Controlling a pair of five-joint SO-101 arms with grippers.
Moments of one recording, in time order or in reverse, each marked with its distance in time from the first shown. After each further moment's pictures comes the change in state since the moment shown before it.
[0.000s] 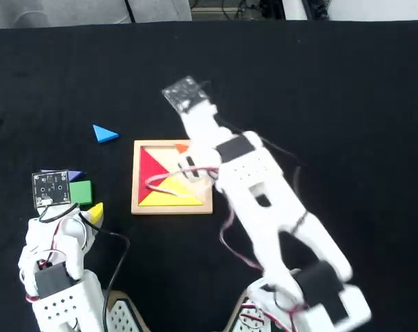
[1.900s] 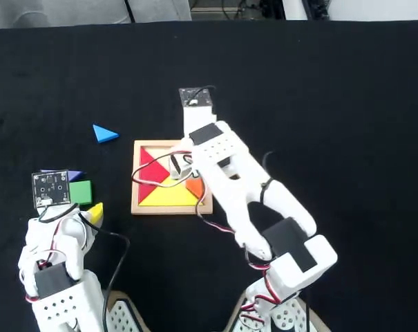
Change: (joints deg) left arm 0.0 0.0 0.0 0.0 0.0; right arm -2.3 18.5 -7.6 3.4 -28.0
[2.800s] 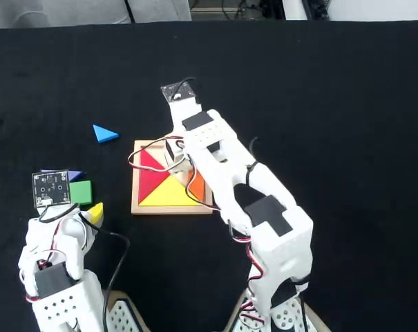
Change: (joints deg) left arm 0.0 0.0 0.0 0.0 0.0; right arm 1.1 14.5 -13.6 1.8 13.0
